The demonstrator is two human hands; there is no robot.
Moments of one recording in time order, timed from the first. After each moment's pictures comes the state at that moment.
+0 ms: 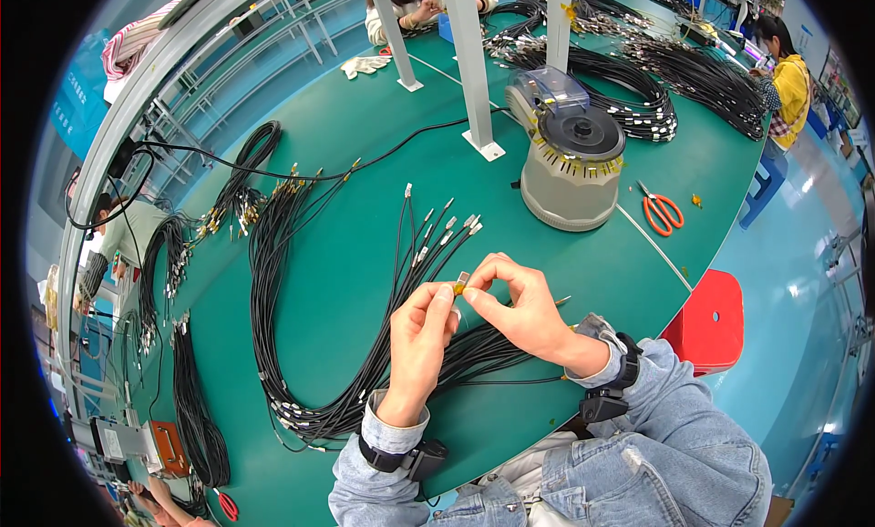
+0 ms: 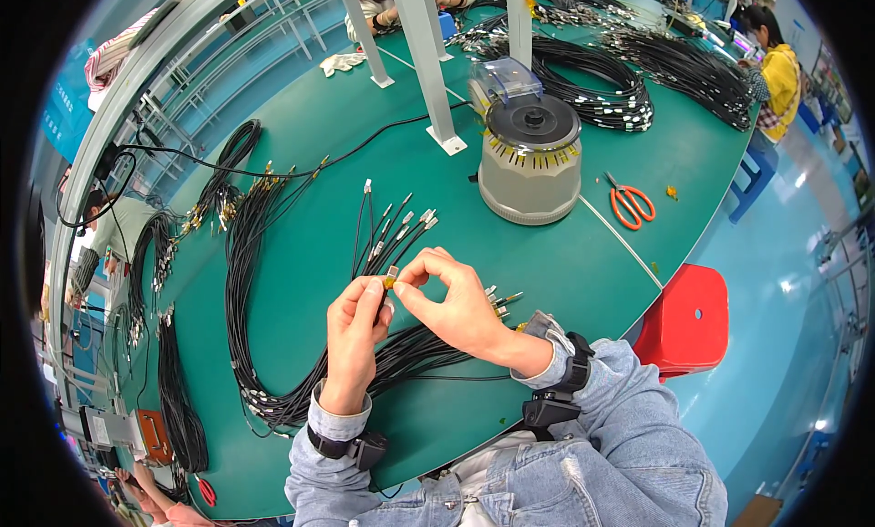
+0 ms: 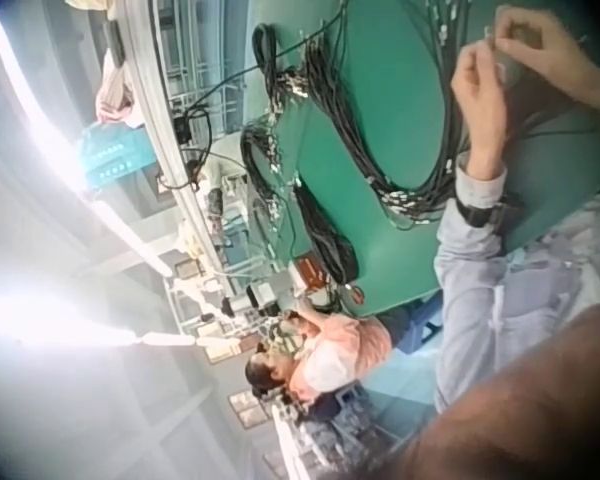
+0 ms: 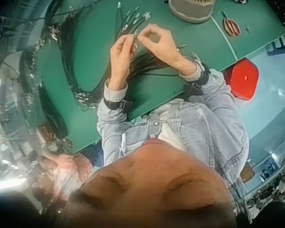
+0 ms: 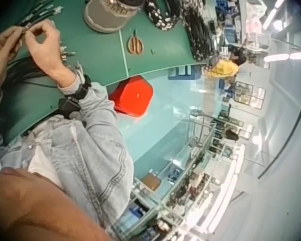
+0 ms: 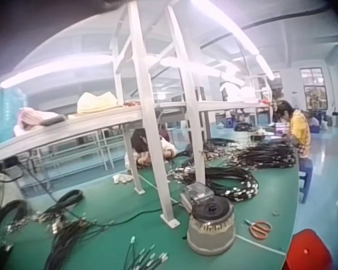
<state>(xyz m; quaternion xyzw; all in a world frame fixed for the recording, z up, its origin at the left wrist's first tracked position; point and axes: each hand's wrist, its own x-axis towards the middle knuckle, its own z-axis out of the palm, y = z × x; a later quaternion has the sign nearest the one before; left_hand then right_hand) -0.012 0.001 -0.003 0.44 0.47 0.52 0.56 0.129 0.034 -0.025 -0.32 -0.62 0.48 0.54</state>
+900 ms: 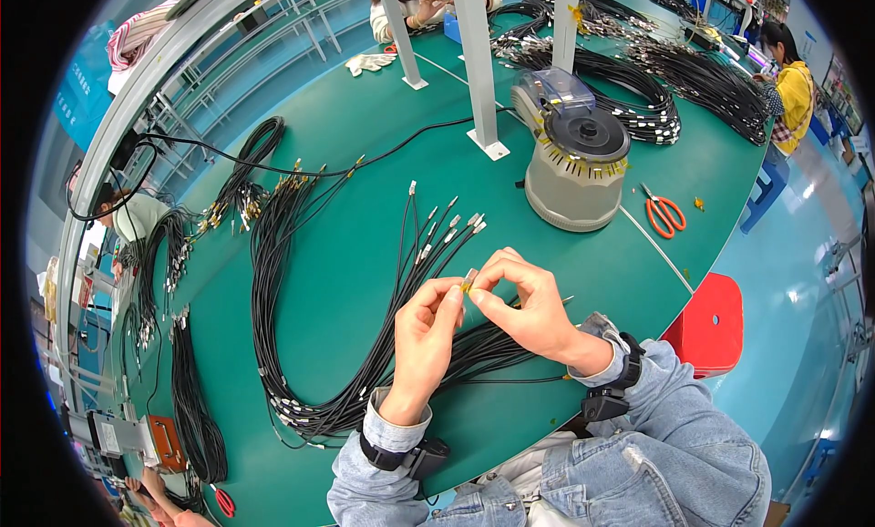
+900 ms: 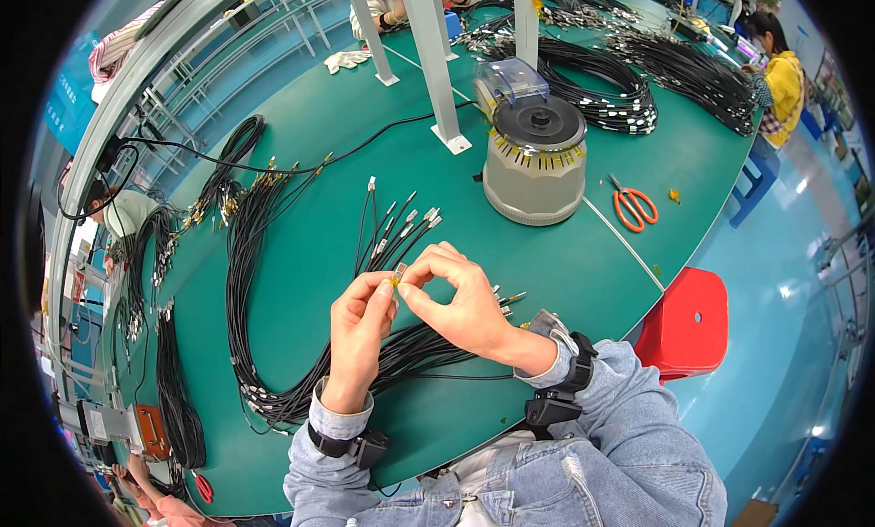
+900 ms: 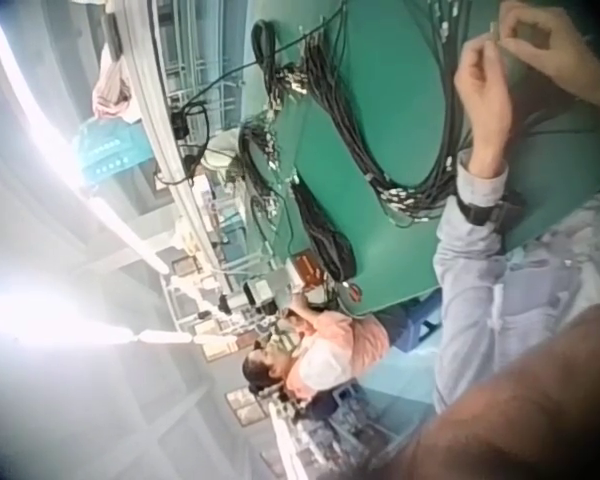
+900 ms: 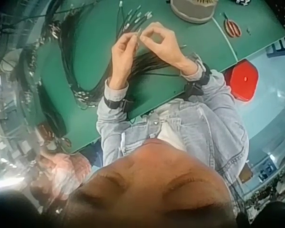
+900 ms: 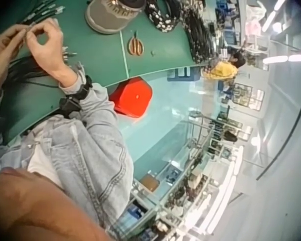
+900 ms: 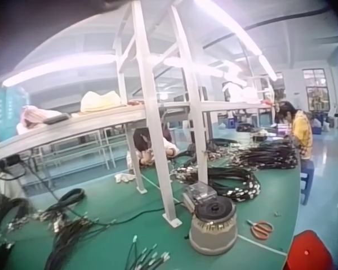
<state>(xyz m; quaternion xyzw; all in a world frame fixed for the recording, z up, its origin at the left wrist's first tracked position) -0.010 0.001 -0.005 0.49 0.46 0.54 0.51 0.134 0.034 -0.023 -0.30 -0.66 0.43 0.53</state>
